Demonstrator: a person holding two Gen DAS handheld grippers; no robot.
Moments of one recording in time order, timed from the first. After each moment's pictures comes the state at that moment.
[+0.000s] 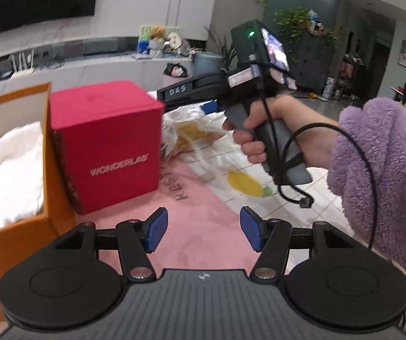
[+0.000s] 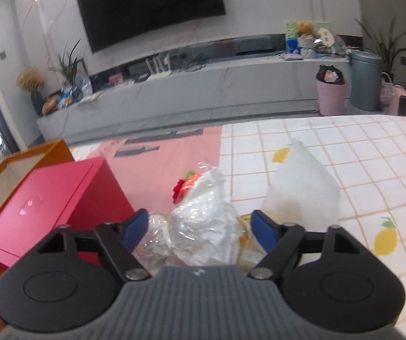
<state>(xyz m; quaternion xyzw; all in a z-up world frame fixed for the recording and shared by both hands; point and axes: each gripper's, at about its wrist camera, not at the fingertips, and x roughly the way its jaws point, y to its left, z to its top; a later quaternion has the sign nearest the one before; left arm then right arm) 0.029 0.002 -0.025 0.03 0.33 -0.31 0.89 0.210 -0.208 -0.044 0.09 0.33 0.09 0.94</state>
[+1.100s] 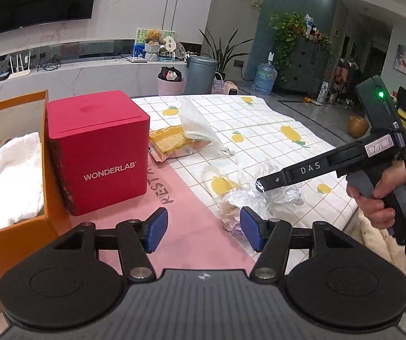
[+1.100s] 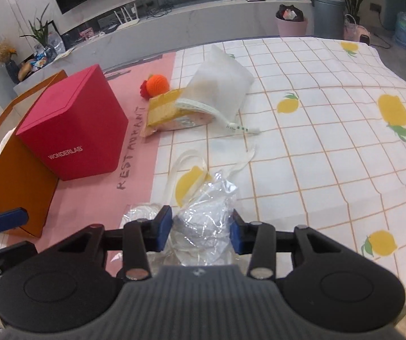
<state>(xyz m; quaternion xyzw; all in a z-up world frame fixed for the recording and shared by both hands) 0.023 -0.003 -0.004 0.02 0.32 -0.32 0.89 0.052 -0.270 -0.030 0.10 0.45 0.05 0.89</state>
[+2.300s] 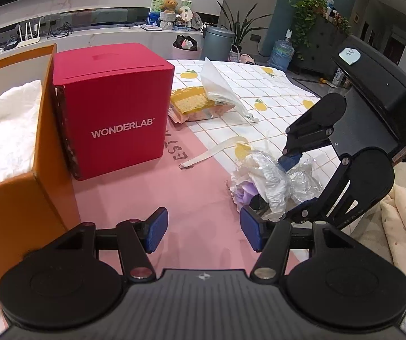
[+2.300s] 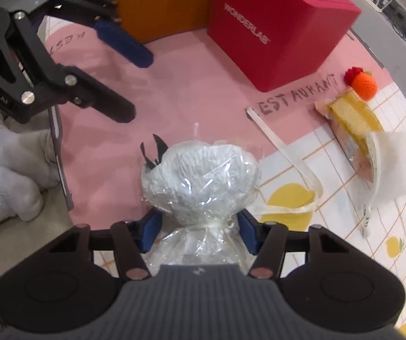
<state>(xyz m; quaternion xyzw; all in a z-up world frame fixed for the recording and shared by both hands) 0.043 0.003 -0.037 0.02 0.39 -0.29 0.87 0.080 -0.186 -0.059 -0.32 0.48 0.39 0.72</state>
